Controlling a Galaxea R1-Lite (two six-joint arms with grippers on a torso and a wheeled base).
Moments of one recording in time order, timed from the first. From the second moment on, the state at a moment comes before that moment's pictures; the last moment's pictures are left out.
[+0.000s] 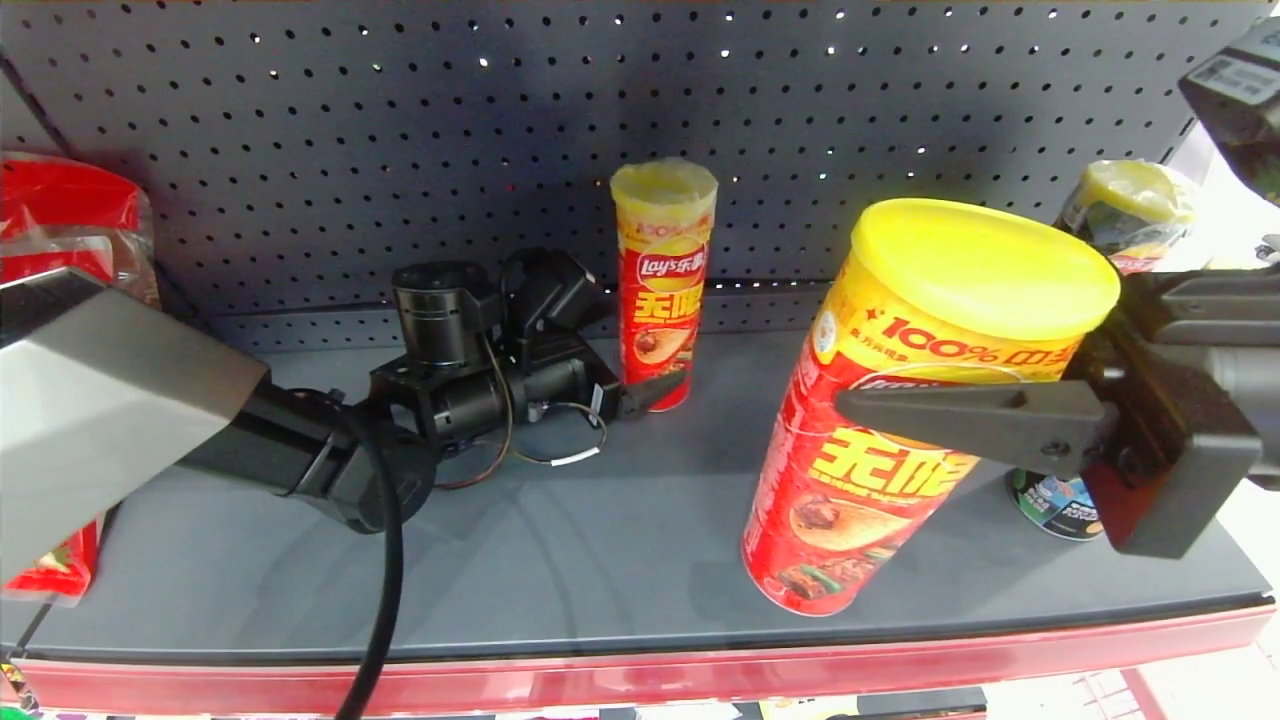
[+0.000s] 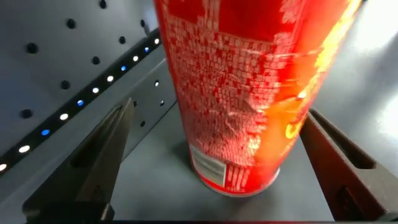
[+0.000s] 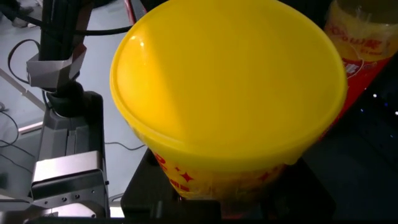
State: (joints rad) left arm -0.48 2.05 -1.05 -0.96 -0.43 0.28; right arm 0.70 1.33 -1.02 -0.13 0.53 -0.27
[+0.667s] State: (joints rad) left arm -0.49 2.13 -1.14 -0.96 -0.43 0.28; right arm 0.70 1.34 -1.00 -0.14 0.53 -0.27
